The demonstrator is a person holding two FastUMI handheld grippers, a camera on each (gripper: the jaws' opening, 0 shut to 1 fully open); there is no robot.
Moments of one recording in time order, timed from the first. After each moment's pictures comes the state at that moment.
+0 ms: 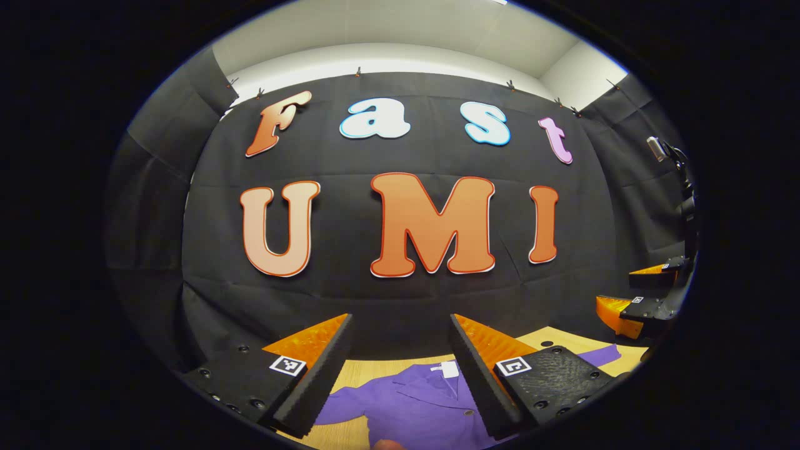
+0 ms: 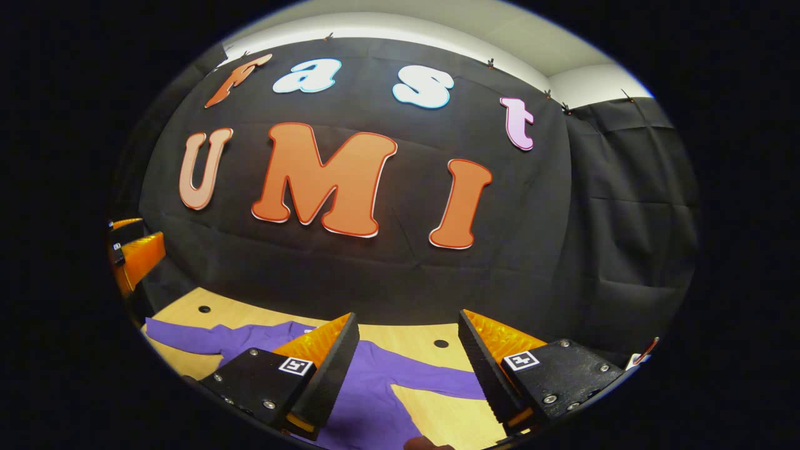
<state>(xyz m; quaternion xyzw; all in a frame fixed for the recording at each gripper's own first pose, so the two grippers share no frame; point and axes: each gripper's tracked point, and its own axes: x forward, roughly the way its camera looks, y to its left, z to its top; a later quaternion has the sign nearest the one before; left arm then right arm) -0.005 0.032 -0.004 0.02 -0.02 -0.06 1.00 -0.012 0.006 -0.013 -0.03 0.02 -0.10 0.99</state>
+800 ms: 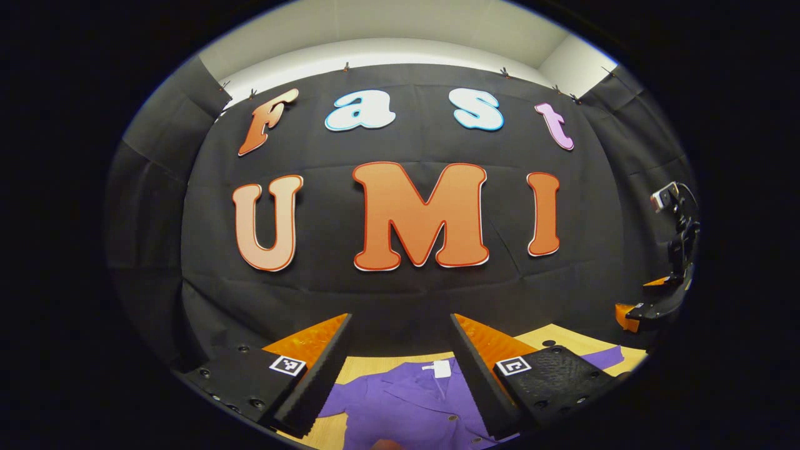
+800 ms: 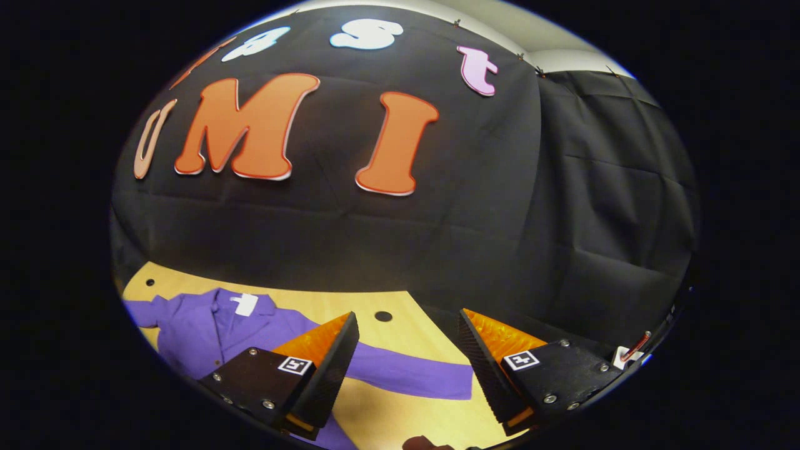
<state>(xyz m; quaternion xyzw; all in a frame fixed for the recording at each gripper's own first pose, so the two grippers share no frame) 0.020 -0.036 -0.019 0.03 0.00 -0.02 1.00 0.052 -0.159 -0.108 -0.02 0.12 -0.18 0.98</state>
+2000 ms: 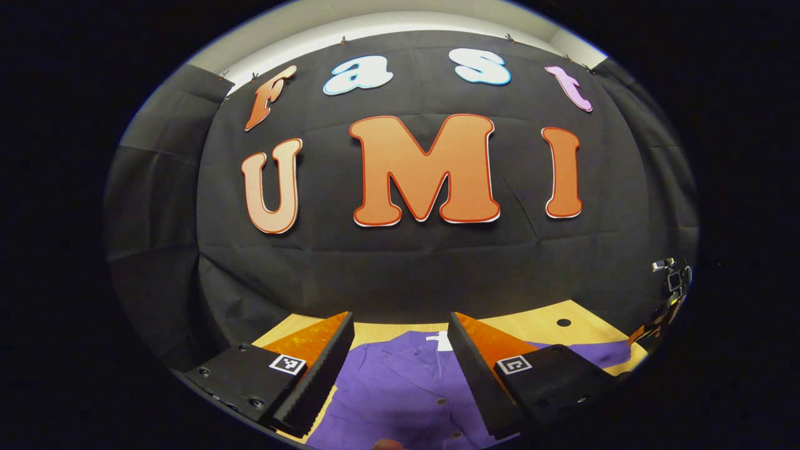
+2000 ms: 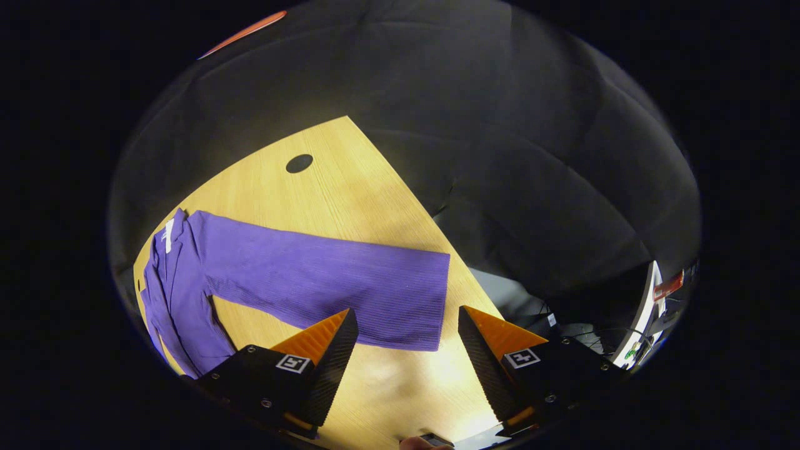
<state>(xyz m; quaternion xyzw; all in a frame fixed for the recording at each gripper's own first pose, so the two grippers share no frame) 0.027 -0.077 -0.078 0.04 0.09 0.05 0.99 0.074 -0.287 -0.353 0.15 0.52 -0.16 0.83</state>
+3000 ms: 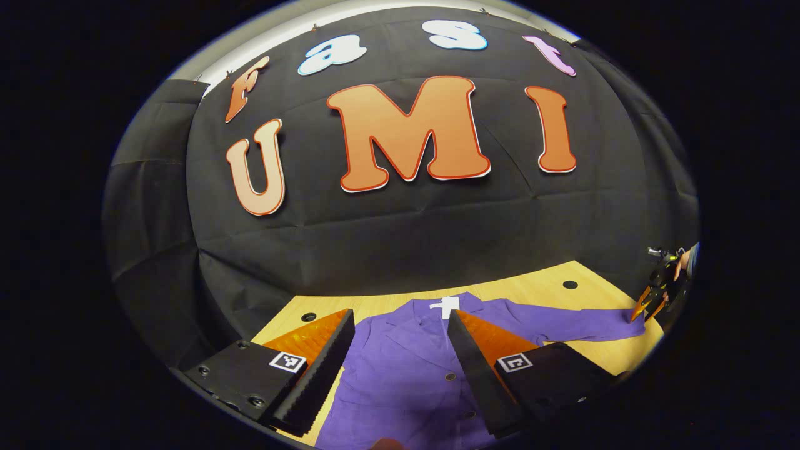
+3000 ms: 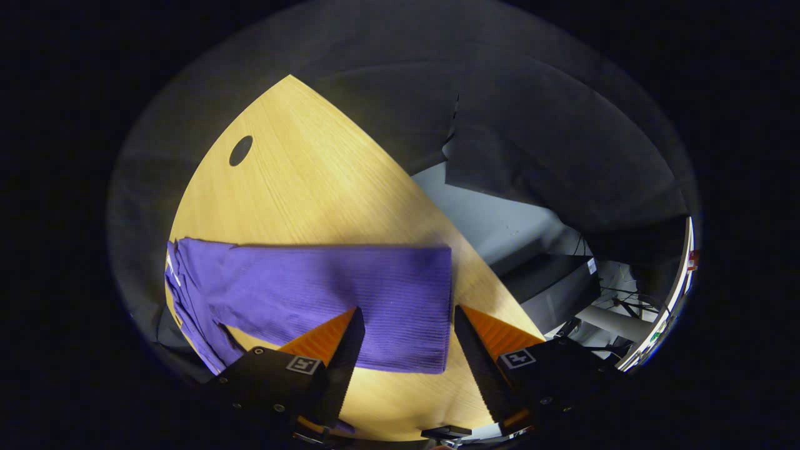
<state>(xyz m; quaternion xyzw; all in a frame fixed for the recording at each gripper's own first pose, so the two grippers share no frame) 0.022 -0.087 -0.121 0.08 0.17 0.04 0.98 0.098 -0.293 -0.412 0.27 0.63 -0.13 0.72</state>
